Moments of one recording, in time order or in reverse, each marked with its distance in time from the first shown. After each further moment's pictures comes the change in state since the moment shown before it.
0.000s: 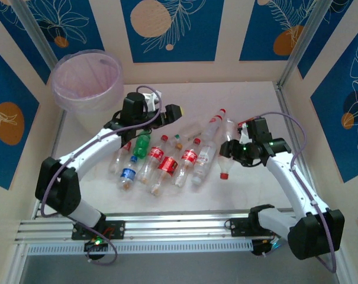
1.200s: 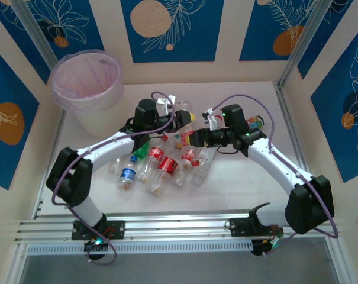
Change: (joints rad) left arm -0.089 0.107 -0.060 0.313 0.080 -0.166; right arm 0.212 0.232 0.069 0.471 -0.355 -0.074
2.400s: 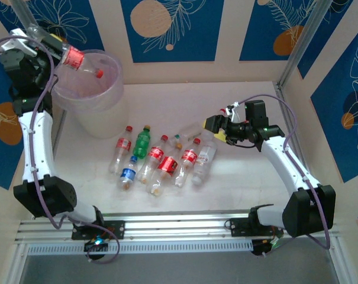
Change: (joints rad) left arm 0.888 -0.156 0.584 -0.422 -0.281 0.204; right arm -0.245 -0.041 0.036 -0.137 -0.020 0.210
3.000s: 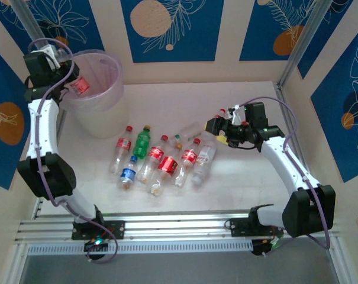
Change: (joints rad) left arm -0.039 0.202 0.069 -0.336 -0.074 0.483; right arm -0.002 0.000 -0.015 -0.047 0.066 0.000
